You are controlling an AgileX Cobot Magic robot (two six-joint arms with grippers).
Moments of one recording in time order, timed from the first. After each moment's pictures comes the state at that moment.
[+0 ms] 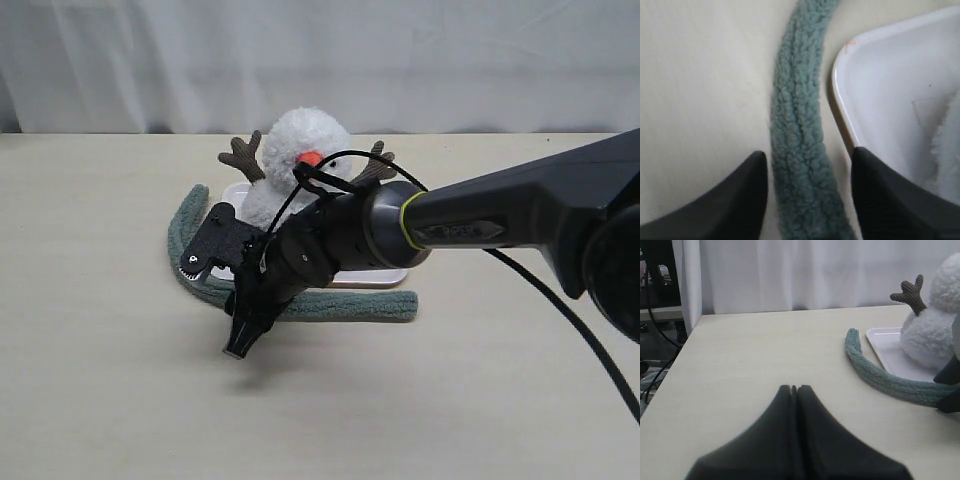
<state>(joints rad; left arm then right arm) -0.05 0.00 0.00 0.02 0.31 0.03 0.74 2.20 -1.40 -0.05 0.29 -0.43</state>
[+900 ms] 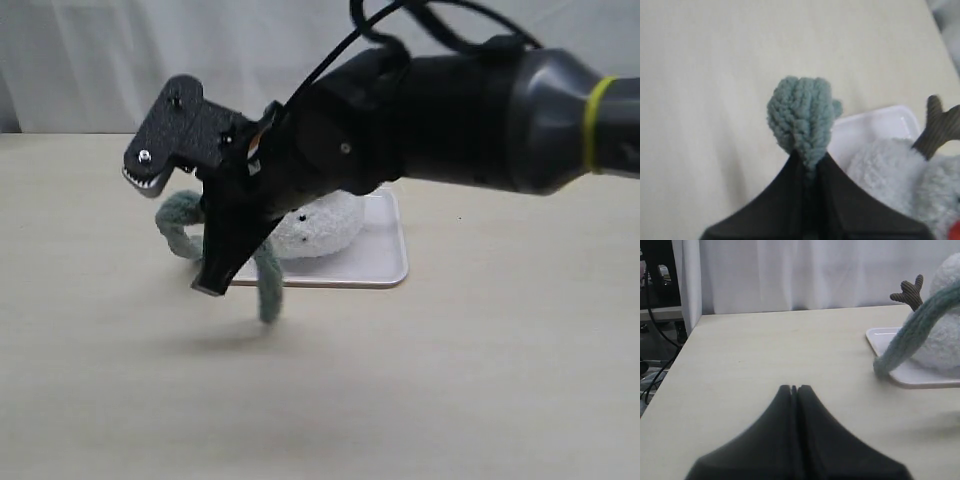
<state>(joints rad) -0.05 0.00 0.00 0.02 0.31 0.03 0.83 1.80 -1.40 -0.06 0.50 -0.47</state>
